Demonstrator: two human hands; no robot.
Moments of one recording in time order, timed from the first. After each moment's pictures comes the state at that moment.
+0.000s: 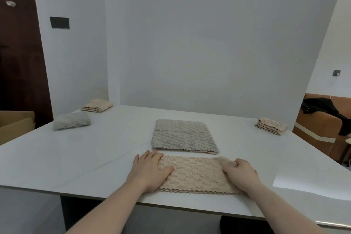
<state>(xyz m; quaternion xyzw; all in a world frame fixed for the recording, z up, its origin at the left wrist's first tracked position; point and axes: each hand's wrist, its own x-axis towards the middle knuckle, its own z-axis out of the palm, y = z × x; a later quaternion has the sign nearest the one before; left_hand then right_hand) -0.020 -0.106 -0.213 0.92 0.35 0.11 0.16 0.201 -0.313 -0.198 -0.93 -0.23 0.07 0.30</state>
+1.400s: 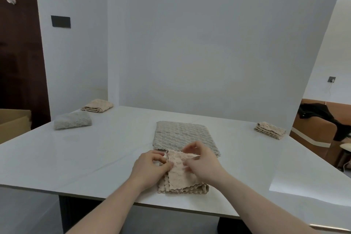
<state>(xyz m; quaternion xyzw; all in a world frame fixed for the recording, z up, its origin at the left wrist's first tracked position) -0.029 -0.100 -0.207 0.82 0.30 0.30 0.39 0.098 -0.253 -0.151 -0.77 -0.41 0.14 0.47</state>
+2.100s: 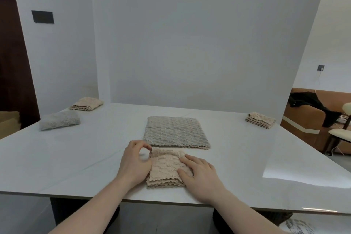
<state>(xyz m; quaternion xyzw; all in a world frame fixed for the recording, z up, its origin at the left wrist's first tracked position) -0.028 -0.097 -0.216 0.82 0.30 0.36 0.32 0.120 -0.281 -0.215 -0.85 -0.48 0.02 0.21</state>
